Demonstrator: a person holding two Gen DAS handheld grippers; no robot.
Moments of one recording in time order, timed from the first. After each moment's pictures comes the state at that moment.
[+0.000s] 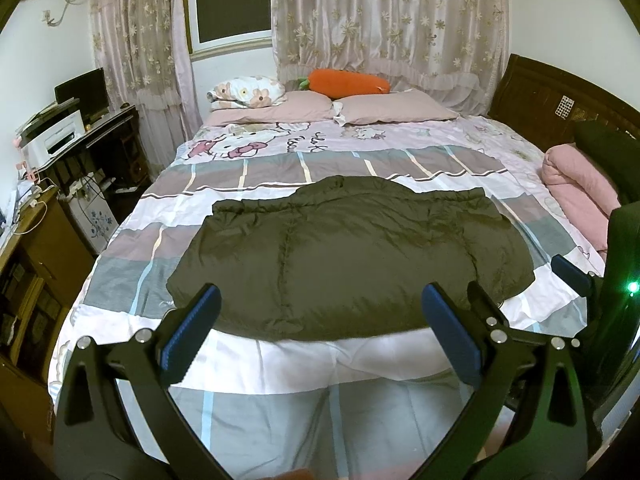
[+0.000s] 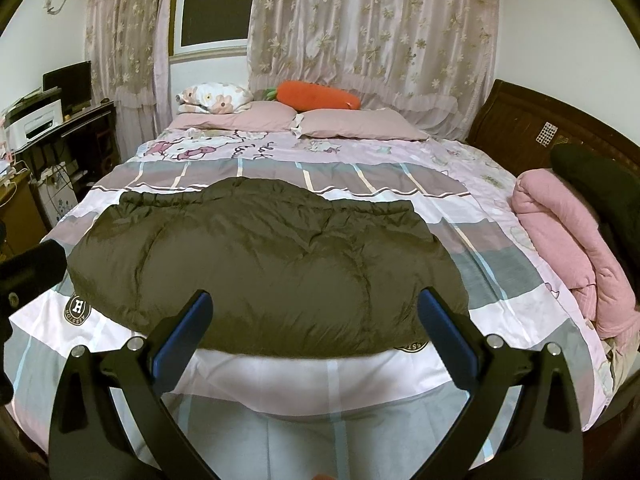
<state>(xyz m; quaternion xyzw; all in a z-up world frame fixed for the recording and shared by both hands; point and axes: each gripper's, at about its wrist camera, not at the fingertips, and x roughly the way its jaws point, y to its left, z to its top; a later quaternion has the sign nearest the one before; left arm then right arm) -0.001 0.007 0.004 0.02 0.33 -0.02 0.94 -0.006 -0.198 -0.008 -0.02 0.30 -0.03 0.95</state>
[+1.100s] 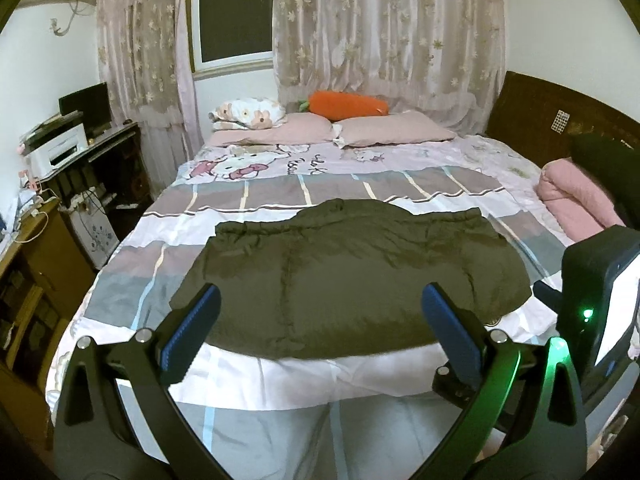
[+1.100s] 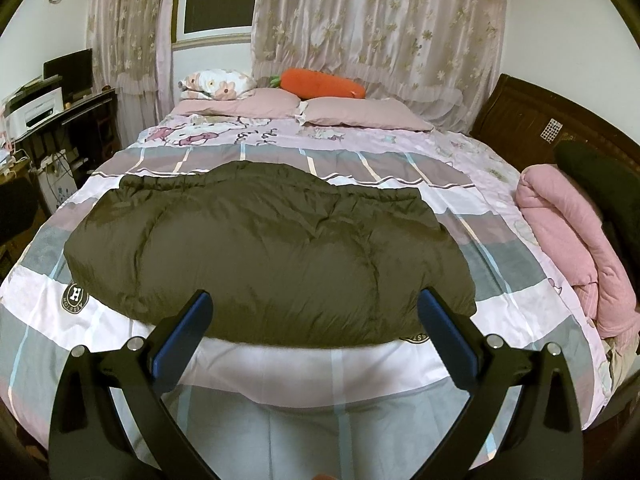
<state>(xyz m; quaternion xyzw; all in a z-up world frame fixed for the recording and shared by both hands) -0.005 0.013 0.013 0.02 0.29 -0.01 0.96 -0.008 -0.205 -0.021 -0.03 0.32 -0.01 0.95</state>
